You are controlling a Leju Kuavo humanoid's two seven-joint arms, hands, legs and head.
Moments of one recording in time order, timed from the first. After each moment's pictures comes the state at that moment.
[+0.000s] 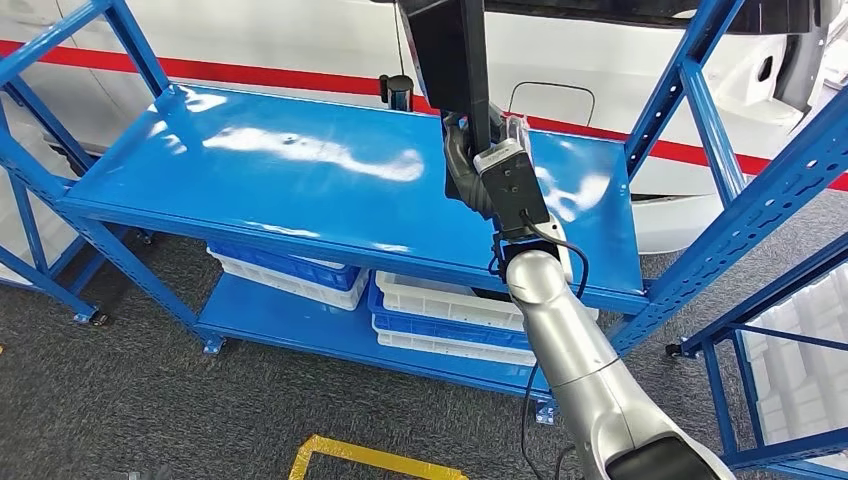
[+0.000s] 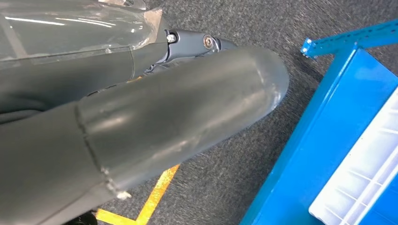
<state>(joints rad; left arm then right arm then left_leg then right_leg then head) -0.12 0.04 0.25 -0.21 0.21 0.00 -0.69 -0.73 0.15 0.46 -1.16 0.24 -0.19 -0.29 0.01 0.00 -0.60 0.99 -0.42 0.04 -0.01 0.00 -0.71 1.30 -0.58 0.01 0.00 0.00</state>
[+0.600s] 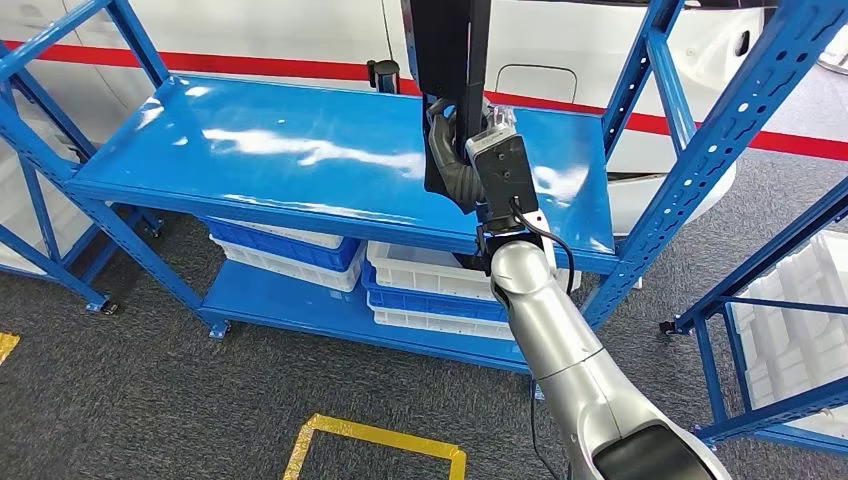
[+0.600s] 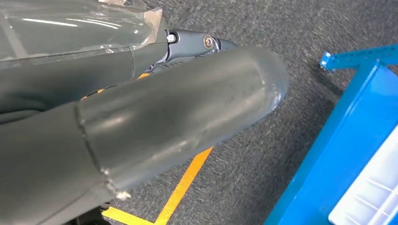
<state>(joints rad) -0.09 0.06 0.25 -0.21 0.26 -0.01 -0.69 -0.77 0.20 0.47 -1.12 0.18 -0.20 -0.30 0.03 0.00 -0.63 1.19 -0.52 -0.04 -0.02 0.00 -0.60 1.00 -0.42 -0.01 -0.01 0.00</state>
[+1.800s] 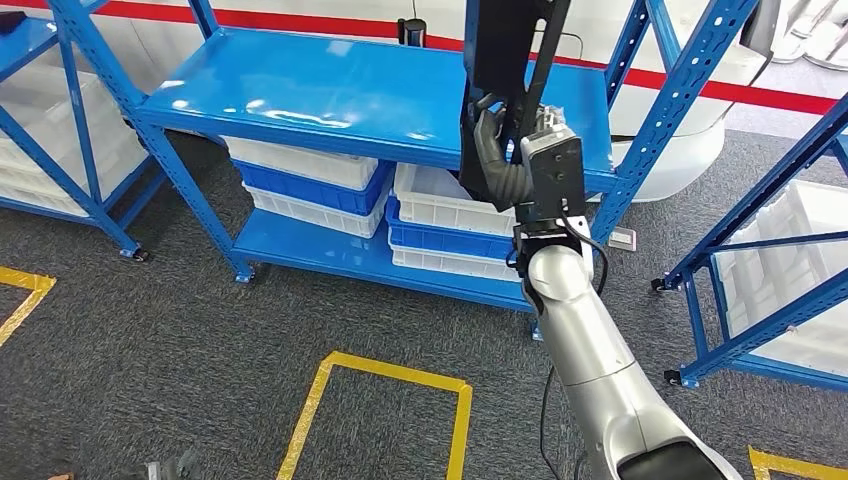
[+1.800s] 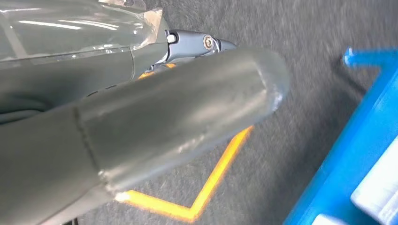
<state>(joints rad) -0.12 -0.02 0.22 -0.26 0.22 0.01 -0.69 -0.70 0.11 0.42 -1.26 0.17 -0.20 -0.26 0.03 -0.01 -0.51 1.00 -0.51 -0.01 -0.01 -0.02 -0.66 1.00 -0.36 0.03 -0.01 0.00</state>
